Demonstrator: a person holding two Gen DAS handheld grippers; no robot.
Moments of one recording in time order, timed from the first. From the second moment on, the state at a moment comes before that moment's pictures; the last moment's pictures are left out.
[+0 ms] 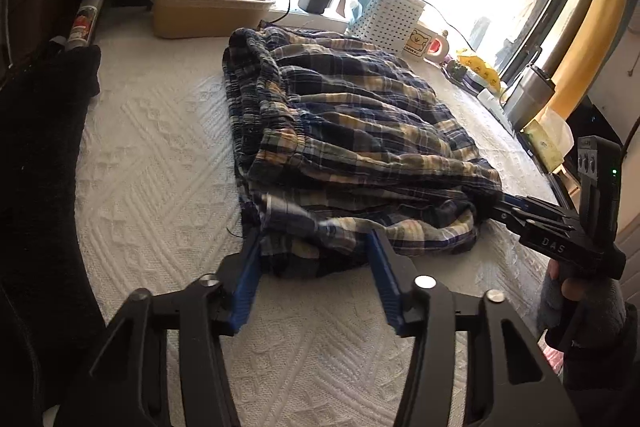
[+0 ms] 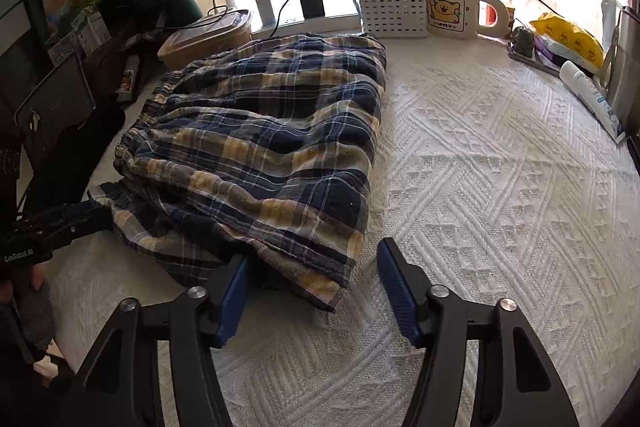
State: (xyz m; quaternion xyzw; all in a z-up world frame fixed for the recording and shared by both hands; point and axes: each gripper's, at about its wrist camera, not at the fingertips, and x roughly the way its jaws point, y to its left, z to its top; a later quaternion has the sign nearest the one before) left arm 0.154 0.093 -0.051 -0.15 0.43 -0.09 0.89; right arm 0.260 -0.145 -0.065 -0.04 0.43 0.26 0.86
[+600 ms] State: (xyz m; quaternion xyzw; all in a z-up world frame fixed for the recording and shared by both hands) left arm 0.109 0.031 -0.021 -0.13 0.45 -0.19 0.86; right arm 0.221 -0.202 -0.028 -0.14 0.41 0.23 0.87
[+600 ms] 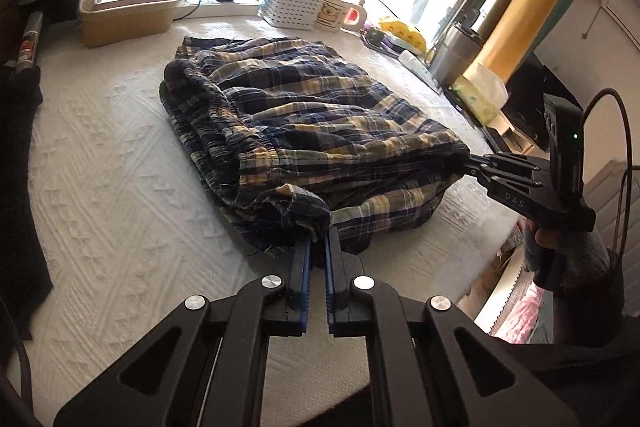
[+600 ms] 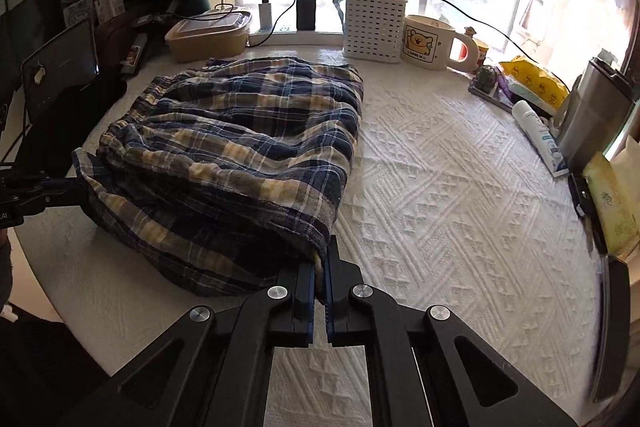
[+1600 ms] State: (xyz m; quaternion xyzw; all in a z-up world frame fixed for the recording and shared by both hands) left arm 0.183 0.073 -0.032 -0.19 0.45 -0.09 0.87; right arm 0.300 -0.227 -0.010 -0.04 0.40 0.25 0.88
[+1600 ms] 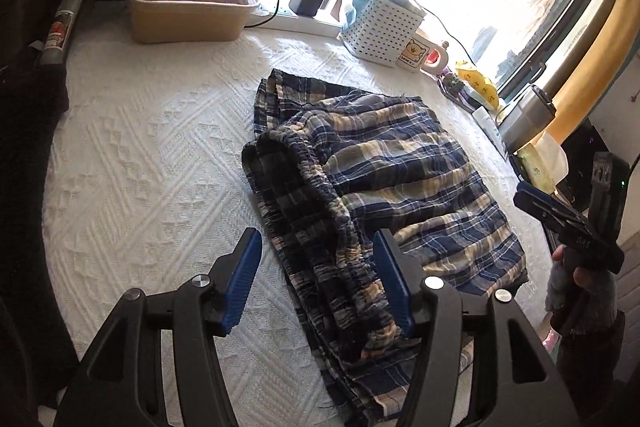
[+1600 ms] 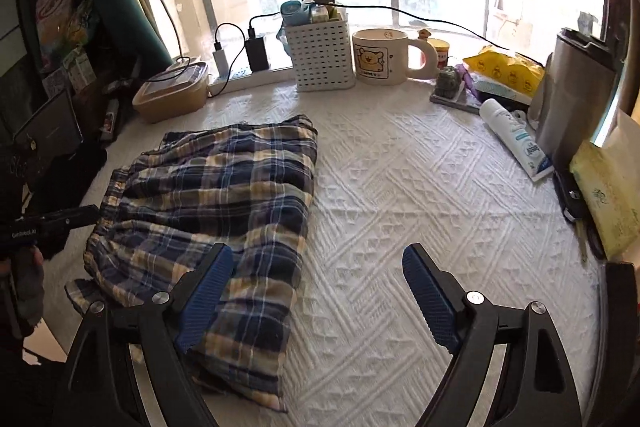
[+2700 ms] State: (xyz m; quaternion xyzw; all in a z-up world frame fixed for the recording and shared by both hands) left arm 0.272 0.042 -0.038 -0.17 0.48 -0.14 0.85; right arm 0.389 -0.177 -0.055 0.00 0.45 0.37 0.82
